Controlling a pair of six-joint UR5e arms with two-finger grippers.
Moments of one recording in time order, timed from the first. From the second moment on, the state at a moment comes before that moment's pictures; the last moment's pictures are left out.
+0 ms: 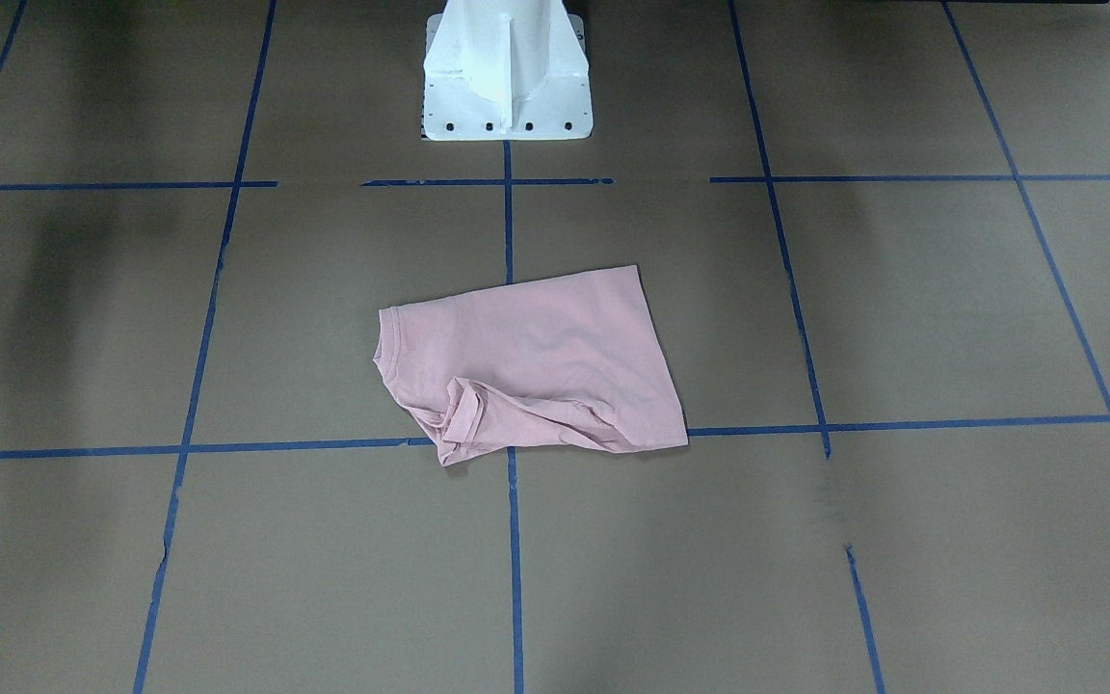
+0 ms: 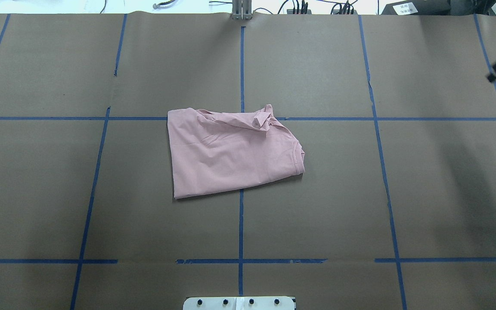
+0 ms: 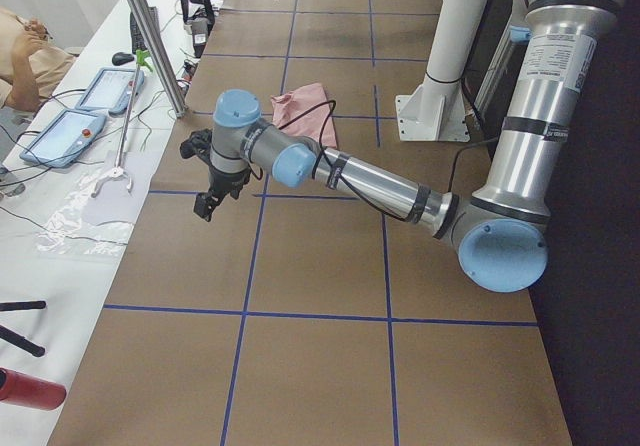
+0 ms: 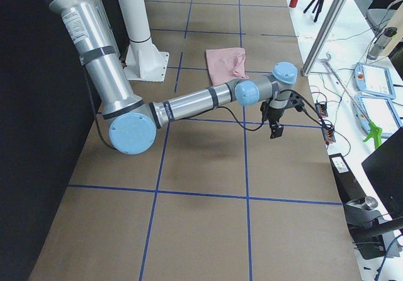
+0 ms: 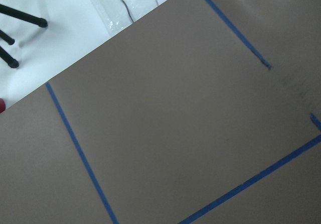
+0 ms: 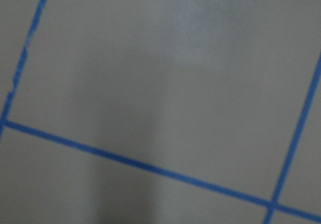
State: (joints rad) left arm -1.48 -1.68 -1.73 -1.77 -2.23 0.11; right arm 1.41 -1.35 1.49 -1.56 2.36 -0.05
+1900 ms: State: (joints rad) left arm -1.64 -1.45 -1.72 -1.61 -2.40 0.32; right arm 1.65 -1.66 1.65 -1.65 2.28 -0.26
